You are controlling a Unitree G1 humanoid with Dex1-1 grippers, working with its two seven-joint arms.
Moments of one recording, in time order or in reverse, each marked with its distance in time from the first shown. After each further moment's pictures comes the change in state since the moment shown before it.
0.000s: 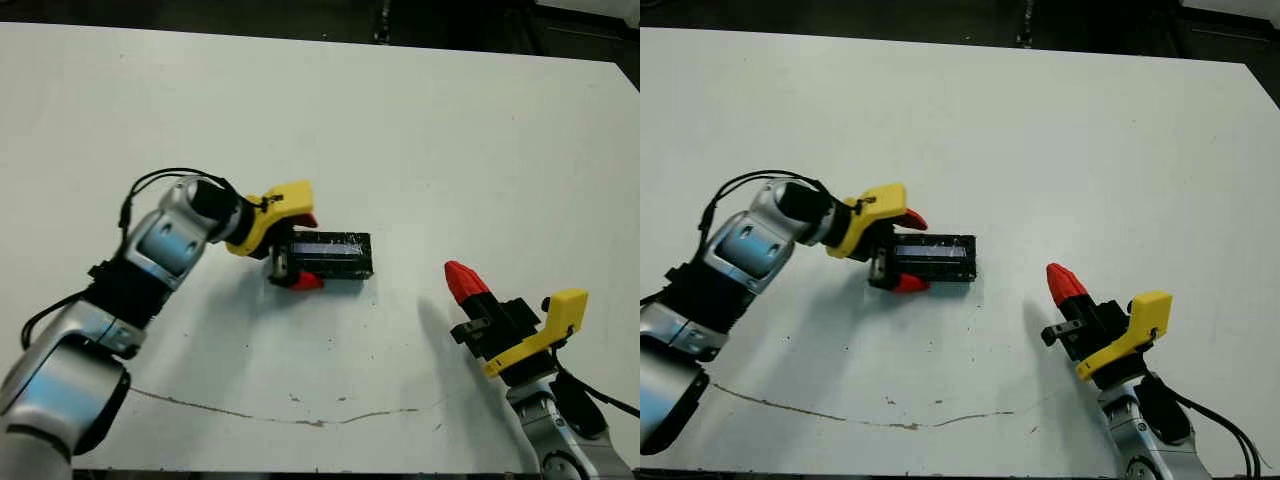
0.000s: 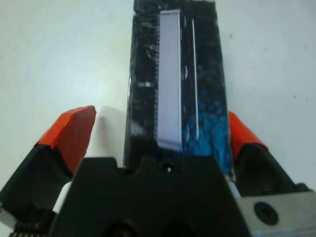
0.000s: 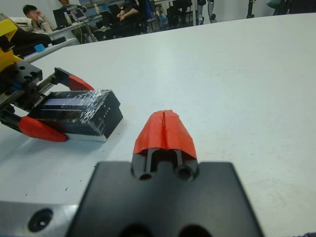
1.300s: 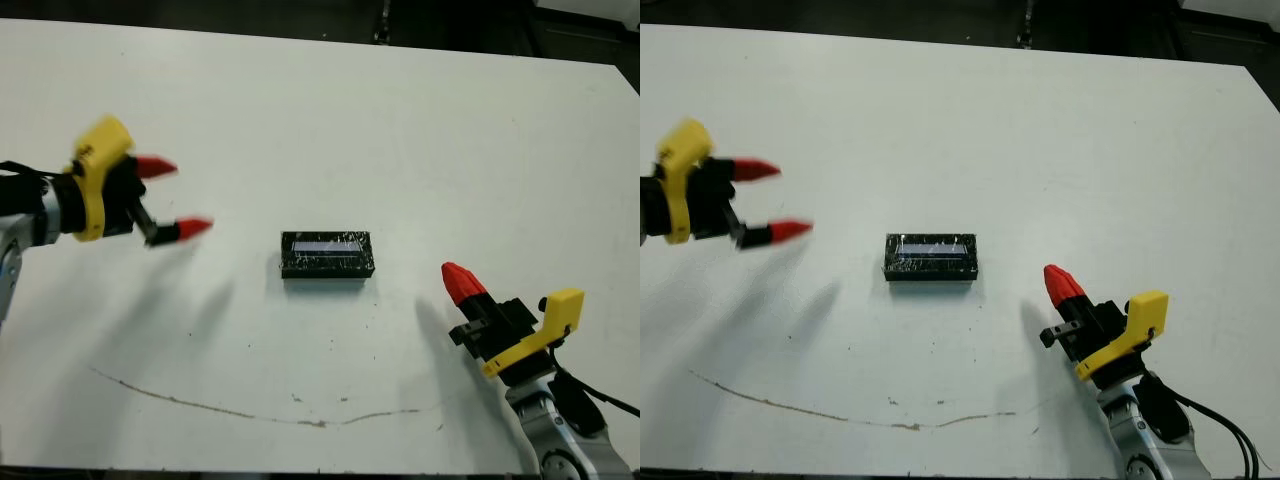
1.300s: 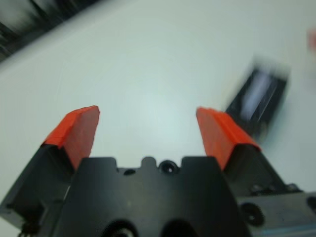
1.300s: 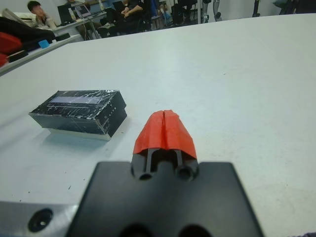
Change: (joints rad) left arm 0.393 0.082 0.617 -0.549 -0.383 0.222 0.446; right arm -0.009 -0.003 0.003 0.016 -0.002 -0.006 0.024
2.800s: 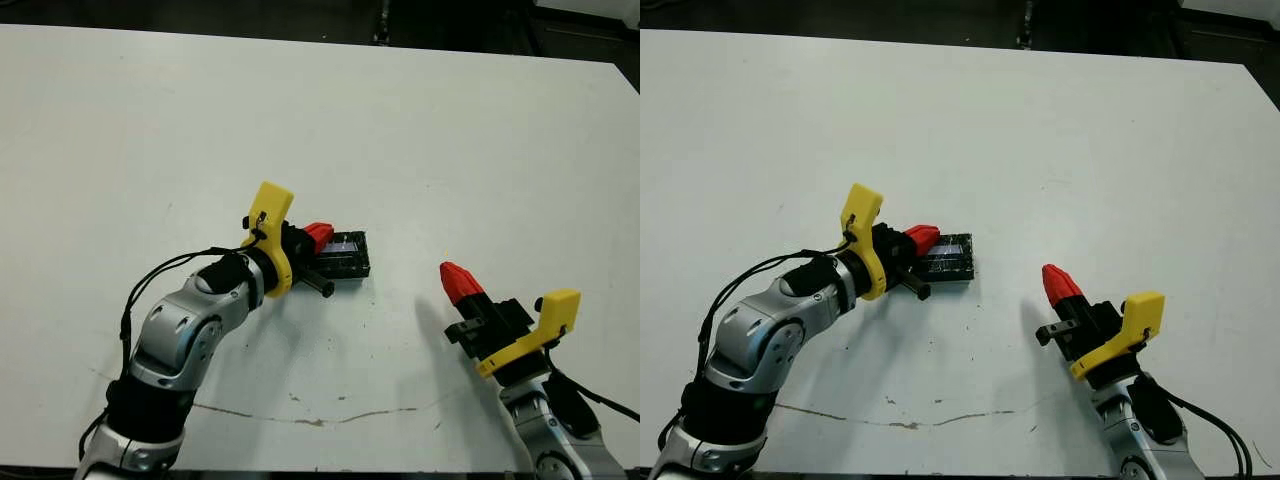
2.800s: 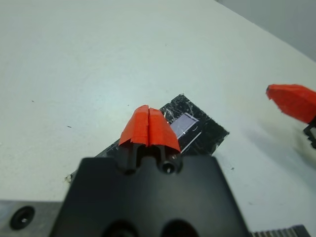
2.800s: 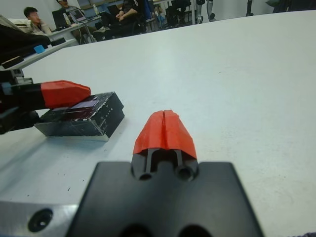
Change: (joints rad) left arm 0.028 -0.399 -0.390 0.030 0.017 0.160 0.444; right arm 0.010 0.016 0.018 -0.014 -0.012 0.001 -0.044
